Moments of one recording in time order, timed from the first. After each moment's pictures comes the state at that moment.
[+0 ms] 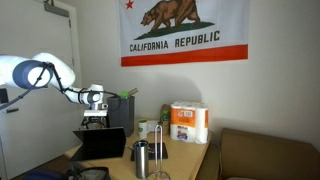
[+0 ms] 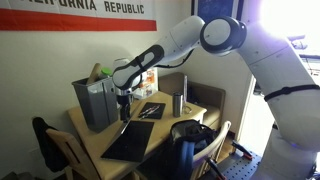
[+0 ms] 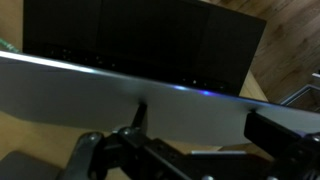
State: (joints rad) arm 0.24 0.65 0.32 -1.59 -0.10 2.15 -0.54
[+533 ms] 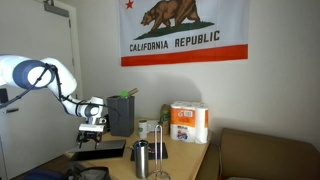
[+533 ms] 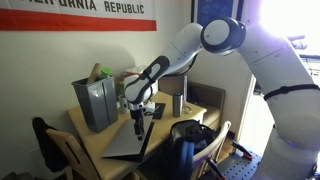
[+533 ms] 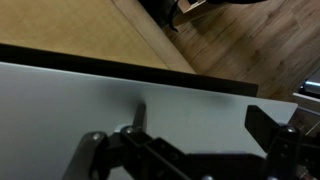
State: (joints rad) arm 0.19 0.65 0.32 -1.80 -0.08 2.22 -0.54
